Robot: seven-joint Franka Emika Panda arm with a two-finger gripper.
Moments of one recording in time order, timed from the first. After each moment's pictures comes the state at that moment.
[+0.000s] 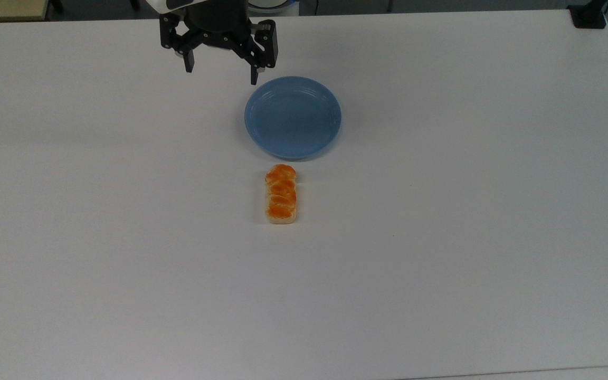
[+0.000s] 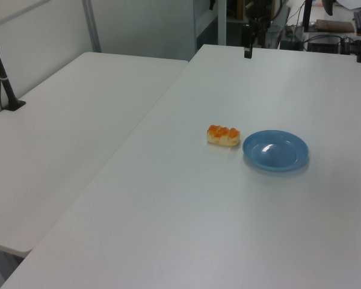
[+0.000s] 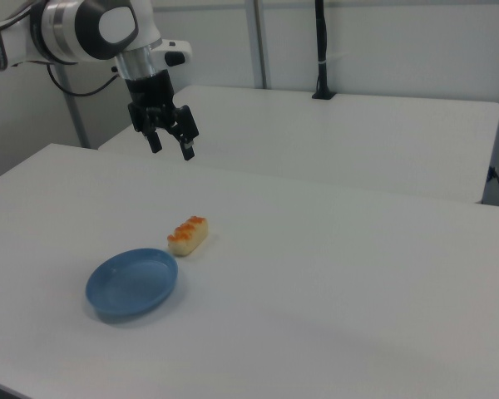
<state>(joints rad) -0.01 0.17 0.01 -1.49 -0.10 1.70 0.16</state>
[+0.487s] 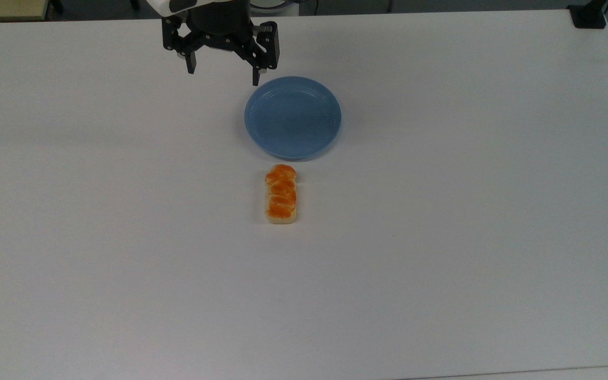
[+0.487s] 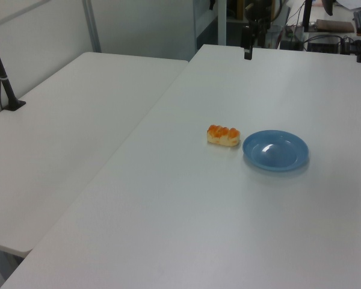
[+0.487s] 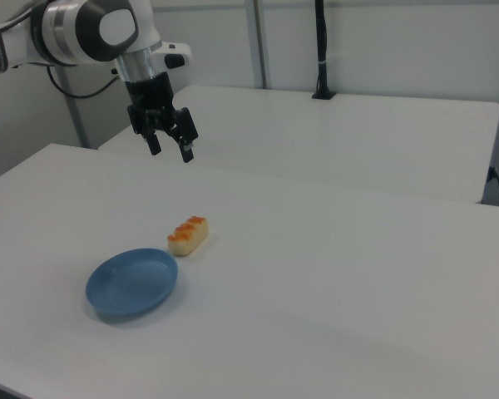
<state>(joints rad) -0.01 0.17 0.02 -1.49 -0.10 1.70 0.16</state>
